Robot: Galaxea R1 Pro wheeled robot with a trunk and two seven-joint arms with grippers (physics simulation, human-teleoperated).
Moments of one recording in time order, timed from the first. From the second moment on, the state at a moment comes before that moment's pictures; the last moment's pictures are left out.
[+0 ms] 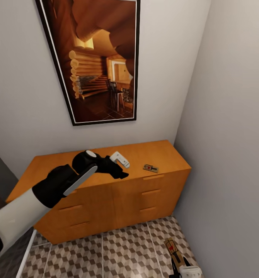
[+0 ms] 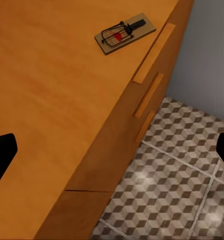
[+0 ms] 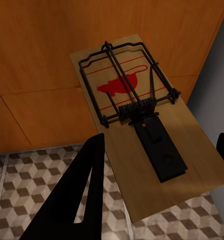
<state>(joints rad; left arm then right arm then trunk) -1.06 0.24 -0.84 -1.37 0.48 0.99 -0.19 -0.34 0.03 0.53 -0.02 -0.43 -0.99 -0.04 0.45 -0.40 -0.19</state>
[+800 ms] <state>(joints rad) -1.06 0.30 -0.87 -1.44 0.47 0.98 -0.42 -0.34 0.03 0.53 -0.02 -0.43 -0.97 -0.04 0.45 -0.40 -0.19</state>
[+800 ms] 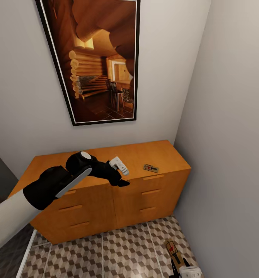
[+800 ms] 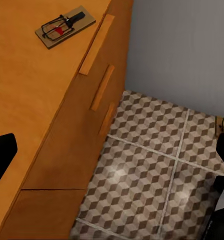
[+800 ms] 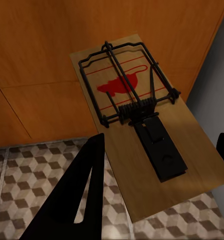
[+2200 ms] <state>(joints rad) -1.06 0.27 -0.83 -1.31 0.29 0.76 -0.79 -0.34 0.03 0.53 -0.02 -0.43 -0.96 -0.04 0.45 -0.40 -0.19</state>
